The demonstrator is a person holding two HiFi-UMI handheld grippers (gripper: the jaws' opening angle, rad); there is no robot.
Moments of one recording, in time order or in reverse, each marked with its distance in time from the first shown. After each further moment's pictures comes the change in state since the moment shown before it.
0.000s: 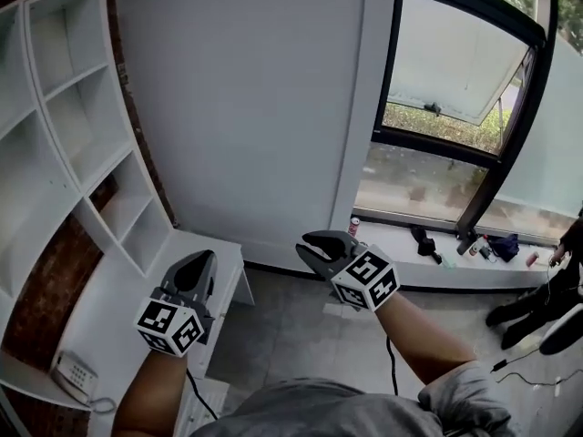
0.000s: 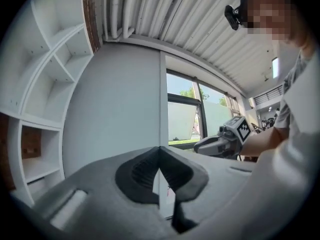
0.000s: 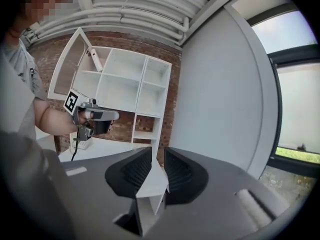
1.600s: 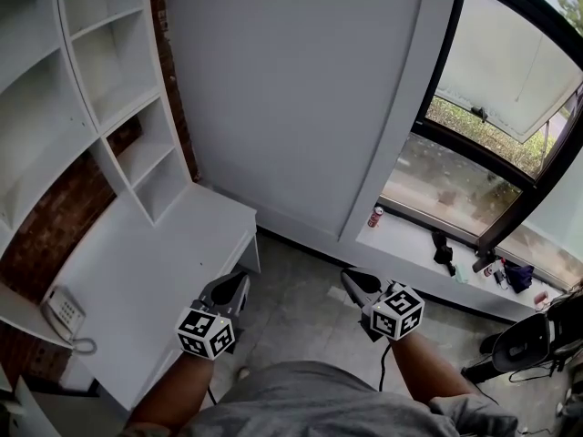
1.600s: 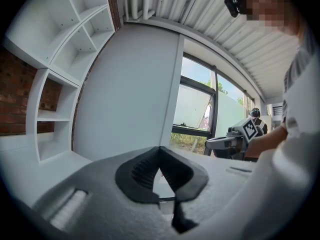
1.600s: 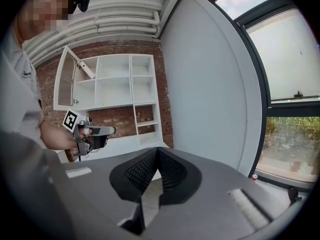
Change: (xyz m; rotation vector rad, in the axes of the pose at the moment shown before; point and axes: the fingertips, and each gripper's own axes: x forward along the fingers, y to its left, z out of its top) left arm 0.001 -0.065 -0.154 -0.201 0.158 0.125; right arm -0.063 -0.019 -0.155 0.275 0.045 0.059
